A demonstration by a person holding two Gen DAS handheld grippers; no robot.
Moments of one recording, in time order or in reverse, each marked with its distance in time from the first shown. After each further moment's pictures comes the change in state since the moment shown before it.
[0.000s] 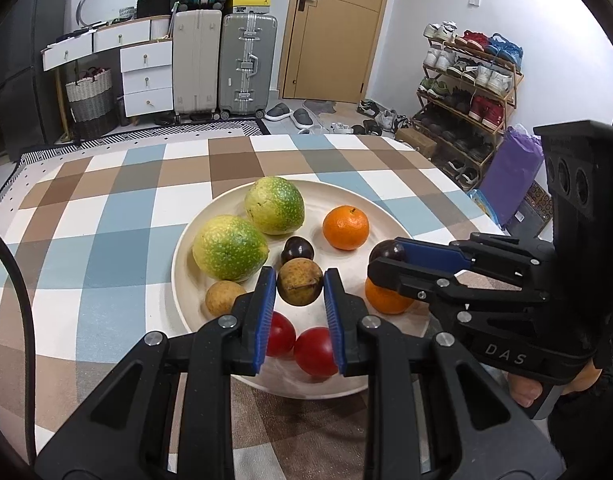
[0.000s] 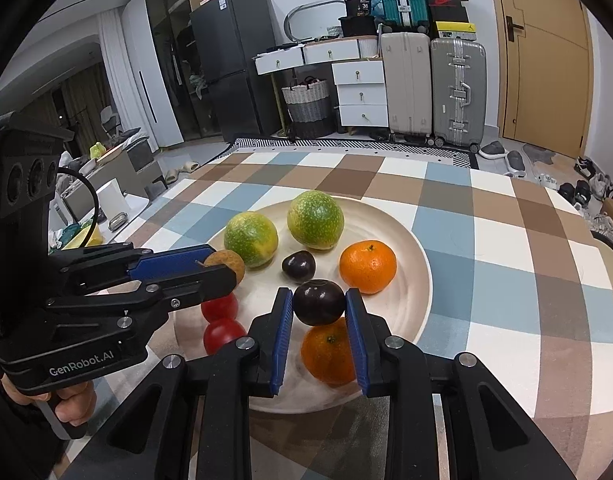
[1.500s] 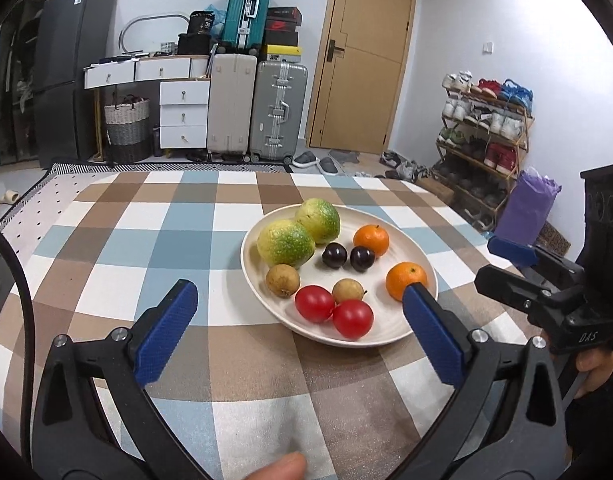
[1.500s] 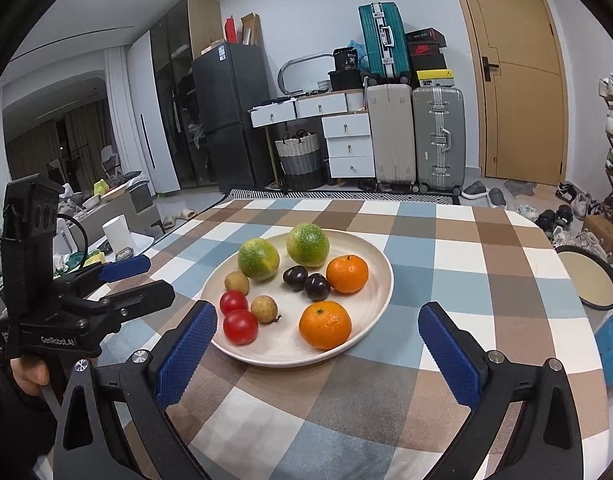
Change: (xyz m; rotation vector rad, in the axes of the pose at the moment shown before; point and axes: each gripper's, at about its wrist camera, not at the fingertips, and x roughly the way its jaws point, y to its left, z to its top) left arm -0.072 0.020 -0.047 -0.062 -0.216 0.078; right arm -0.072 0.005 -0.038 0.013 -0.230 -0.038
